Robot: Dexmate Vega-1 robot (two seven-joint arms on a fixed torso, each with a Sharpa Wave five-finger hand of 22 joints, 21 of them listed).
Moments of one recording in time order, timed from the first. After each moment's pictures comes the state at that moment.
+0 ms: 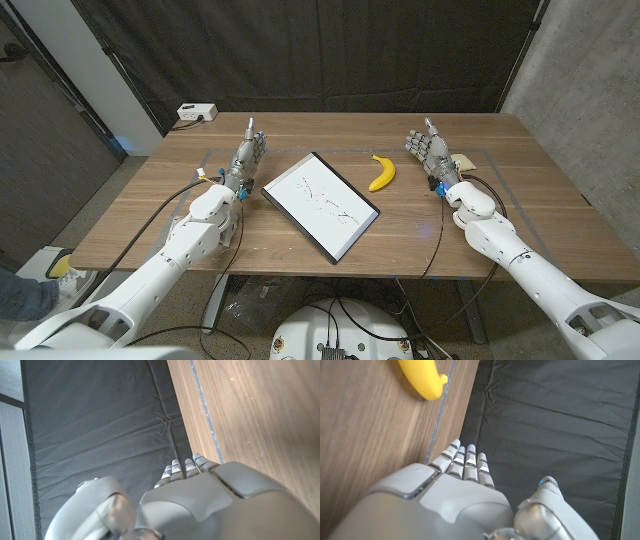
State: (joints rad) left arm 0.90 0.55 0.35 -1.38 -0.65 -0.27 -0.01; left_hand 0.35 0.02 -0.32 0.13 0.34 -0.07 0.09 0.19 0.18 -0.01 0.05 0.19 0.18 -0.09 0.06 0.18 0.18 -0.06 -0.03 0.19 0.18; right arm -0.88 -0.53 -0.37 -1.35 0.65 0.28 0.03; right_hand 0.13 -0.01 0.23 -0.08 0.19 0.18 0.13 0.19 0.18 0.24 0.15 0.20 0.18 0.12 0.11 0.18 0.18 0.21 0.00 0.20 0.18
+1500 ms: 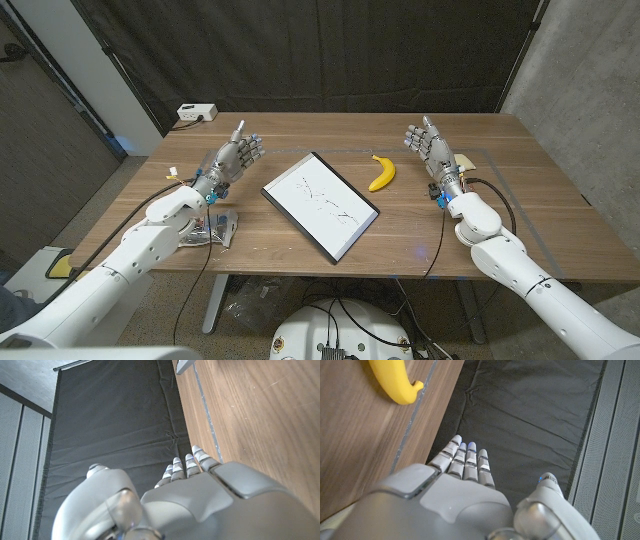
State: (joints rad) left arm 1.05 0.75 0.22 -1.58 -0.89 -0.15 -0.22; left_hand 0.52 0.12 -0.24 0.06 0.30 -0.06 0.12 0.20 0.19 0.04 0.09 0.21 0.18 0.00 0.10 0.20 0.18 0.07 0.07 0.24 0.18; right arm -1.06 -0.60 -0.34 -1.61 0.50 0.37 -0.13; right_hand 0.14 0.00 0.23 -0.09 0.19 0.22 0.10 0.20 0.19 0.28 0.13 0.21 0.18 0.17 0.09 0.19 0.18 0.26 -0.01 0.22 0.18
